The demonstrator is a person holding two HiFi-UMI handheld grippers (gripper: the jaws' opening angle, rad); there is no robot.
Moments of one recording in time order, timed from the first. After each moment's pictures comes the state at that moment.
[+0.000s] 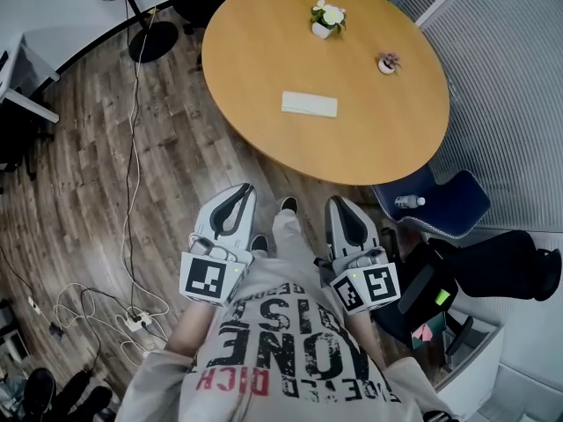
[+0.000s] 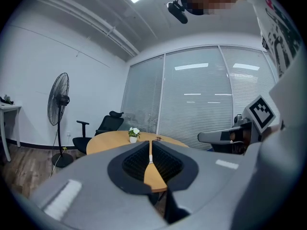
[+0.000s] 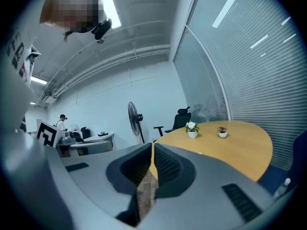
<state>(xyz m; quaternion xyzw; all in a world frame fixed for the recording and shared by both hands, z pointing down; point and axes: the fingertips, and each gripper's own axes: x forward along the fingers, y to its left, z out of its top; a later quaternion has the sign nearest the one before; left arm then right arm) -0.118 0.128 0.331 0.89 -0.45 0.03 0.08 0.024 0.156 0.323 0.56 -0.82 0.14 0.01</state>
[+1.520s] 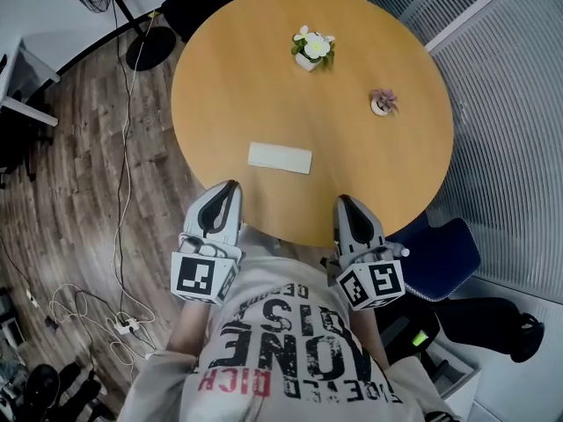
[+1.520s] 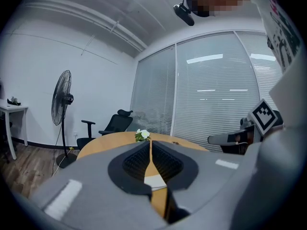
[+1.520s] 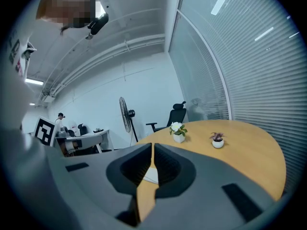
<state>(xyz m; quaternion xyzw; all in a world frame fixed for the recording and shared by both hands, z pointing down) -0.038 -0.032 0.338 0.86 -0.51 0.04 0.09 0.149 -0.011 0.346 0.55 -0.82 0.16 0.03</state>
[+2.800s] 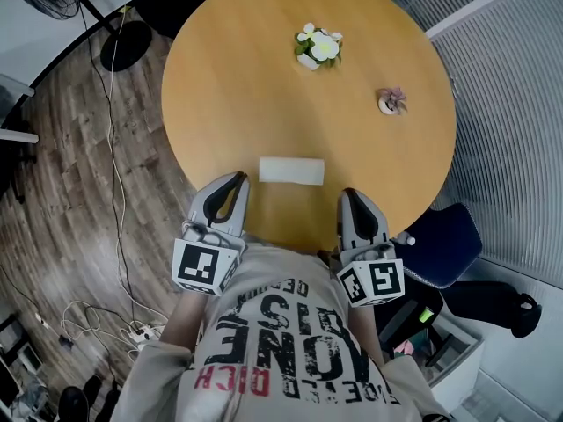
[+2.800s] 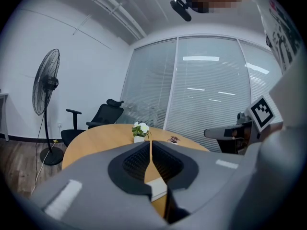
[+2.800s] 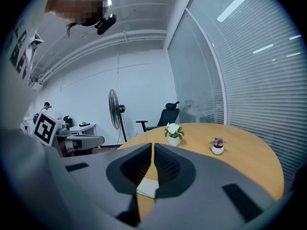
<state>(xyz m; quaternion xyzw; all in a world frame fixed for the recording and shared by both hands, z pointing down) -0.058 -0.114 0.372 0.90 -0.42 0.06 0.13 0.113 -0.072 0.352 0.60 -0.78 0.14 0.08</state>
